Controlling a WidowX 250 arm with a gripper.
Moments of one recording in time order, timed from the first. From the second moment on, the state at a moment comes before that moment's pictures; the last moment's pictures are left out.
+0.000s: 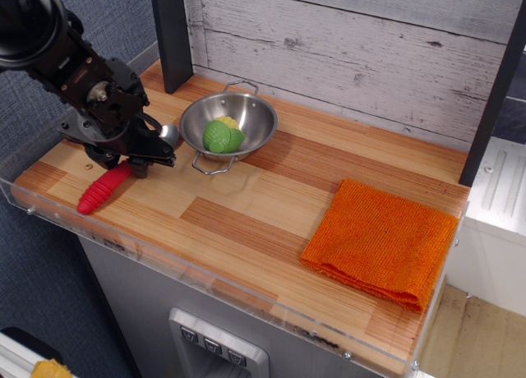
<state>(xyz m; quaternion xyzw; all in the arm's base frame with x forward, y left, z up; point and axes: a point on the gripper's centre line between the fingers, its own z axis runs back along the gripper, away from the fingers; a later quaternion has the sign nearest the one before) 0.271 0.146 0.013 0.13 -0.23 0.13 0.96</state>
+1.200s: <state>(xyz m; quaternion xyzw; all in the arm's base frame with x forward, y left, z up) 0.272 0.150 0.118 0.13 -0.36 0.20 0.90</state>
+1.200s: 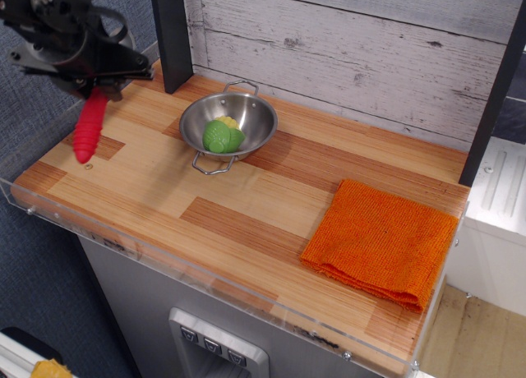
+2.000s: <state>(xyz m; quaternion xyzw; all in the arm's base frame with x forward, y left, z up) 0.298 -0.025 0.167 0.03 -0.42 0.02 0.91</state>
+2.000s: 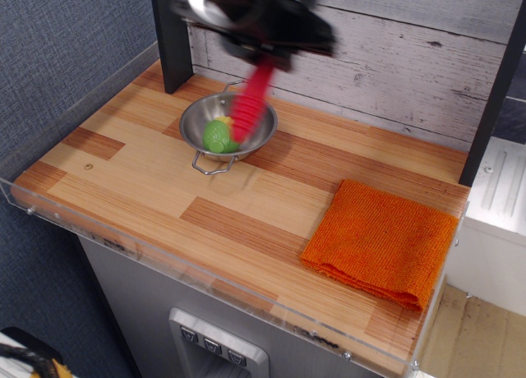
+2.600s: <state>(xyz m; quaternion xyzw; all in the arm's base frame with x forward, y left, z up) 0.279 -0.069 0.126 0.00 -0.38 -0.03 0.93</state>
